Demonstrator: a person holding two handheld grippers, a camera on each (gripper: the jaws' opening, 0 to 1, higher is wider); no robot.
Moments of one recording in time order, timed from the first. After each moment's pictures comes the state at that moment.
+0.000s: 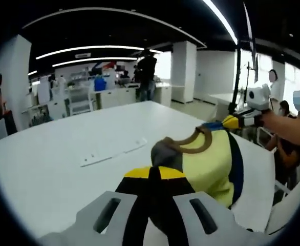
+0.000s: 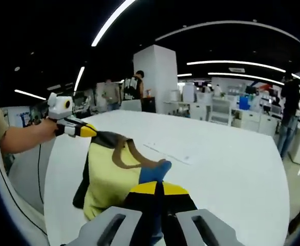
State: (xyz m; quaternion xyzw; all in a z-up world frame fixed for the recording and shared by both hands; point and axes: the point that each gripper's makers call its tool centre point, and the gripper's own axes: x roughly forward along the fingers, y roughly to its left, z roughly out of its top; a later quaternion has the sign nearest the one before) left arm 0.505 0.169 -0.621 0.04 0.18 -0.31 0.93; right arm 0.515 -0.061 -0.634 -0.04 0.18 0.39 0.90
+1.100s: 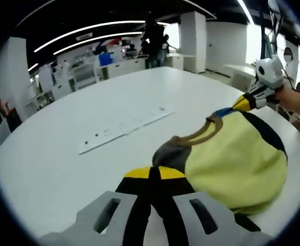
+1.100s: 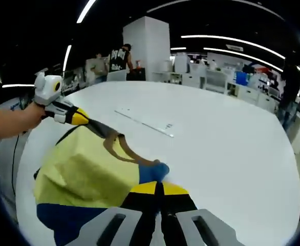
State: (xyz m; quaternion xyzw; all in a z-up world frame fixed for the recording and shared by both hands) left arm 0.606 0.179 -0.747 0.11 0.29 -0.26 0.91; right arm 0.618 -0.054 -0.761 -0.10 0.30 0.35 0.88
